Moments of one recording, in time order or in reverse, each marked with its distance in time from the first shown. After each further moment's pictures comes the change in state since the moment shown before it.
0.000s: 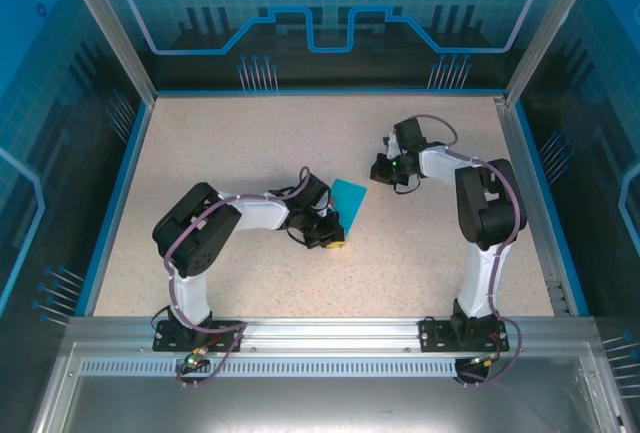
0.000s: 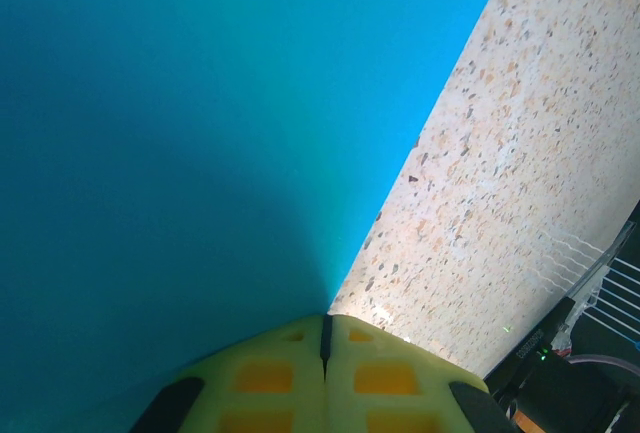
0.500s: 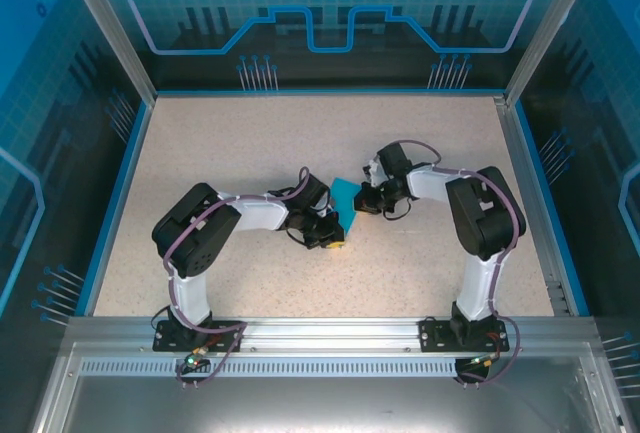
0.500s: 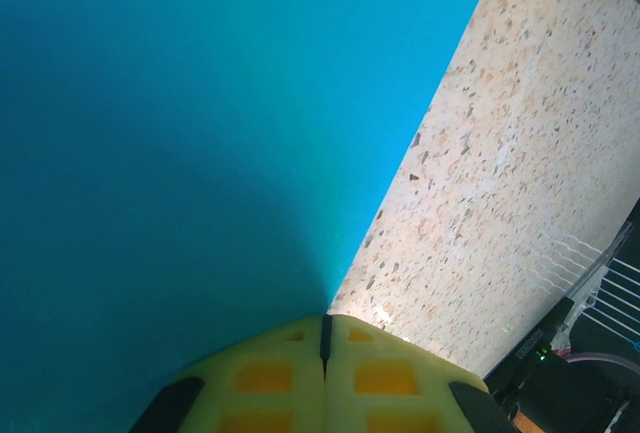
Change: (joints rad) left arm 0.000 -0.004 -0.007 0.008 0.000 -0.004; right arm 0.108 -0.054 -0.193 0.022 -0.184 0.004
